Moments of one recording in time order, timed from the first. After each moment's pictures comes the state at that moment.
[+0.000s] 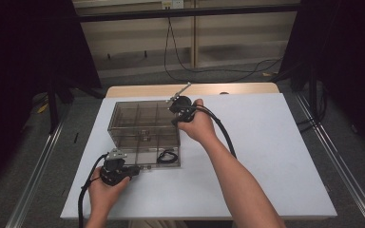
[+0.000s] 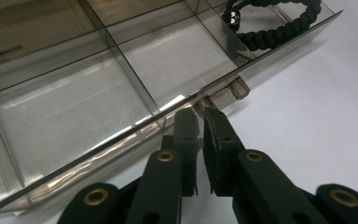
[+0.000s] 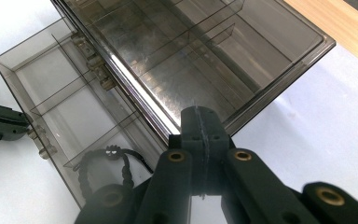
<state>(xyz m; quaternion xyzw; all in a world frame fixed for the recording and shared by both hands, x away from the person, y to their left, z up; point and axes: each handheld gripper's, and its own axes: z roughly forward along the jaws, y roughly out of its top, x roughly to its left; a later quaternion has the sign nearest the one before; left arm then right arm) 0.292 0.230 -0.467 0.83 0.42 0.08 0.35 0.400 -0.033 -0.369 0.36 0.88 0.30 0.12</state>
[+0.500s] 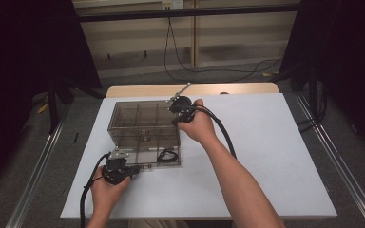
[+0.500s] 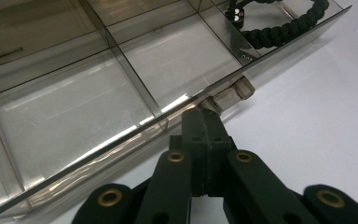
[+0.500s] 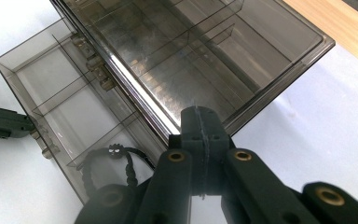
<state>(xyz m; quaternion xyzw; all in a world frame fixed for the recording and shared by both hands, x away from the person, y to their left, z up) 0.294 0.226 -0.469 0.83 0.43 0.09 0.34 0.400 -0.033 -0.369 0.36 0.88 0.30 0.12</state>
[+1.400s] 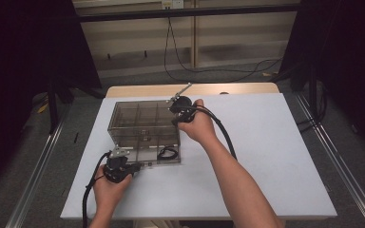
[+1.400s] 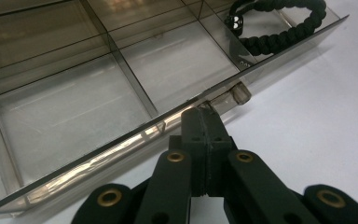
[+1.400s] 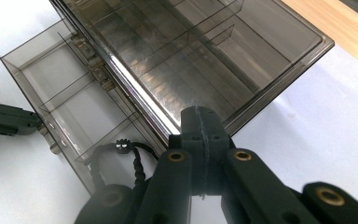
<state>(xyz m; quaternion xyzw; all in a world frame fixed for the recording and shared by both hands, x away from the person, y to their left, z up) 0.297 0.223 -0.469 0.82 0.44 0.10 0.35 0.399 -0.034 -0.369 0.36 0.88 0.30 0.12</state>
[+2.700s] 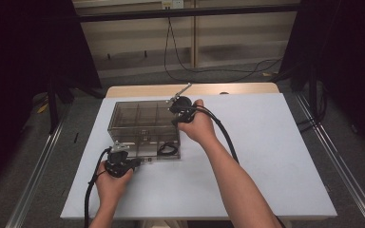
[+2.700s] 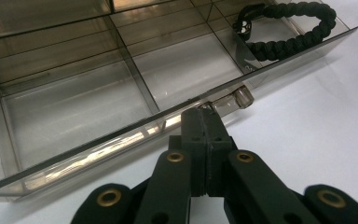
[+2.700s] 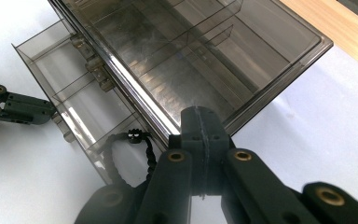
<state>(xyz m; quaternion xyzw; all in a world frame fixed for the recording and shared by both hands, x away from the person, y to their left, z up) 0.311 0.220 -0.470 0.80 0.46 0.11 0.35 0.398 -0.033 -0.369 0.36 0.87 0.30 0.12</state>
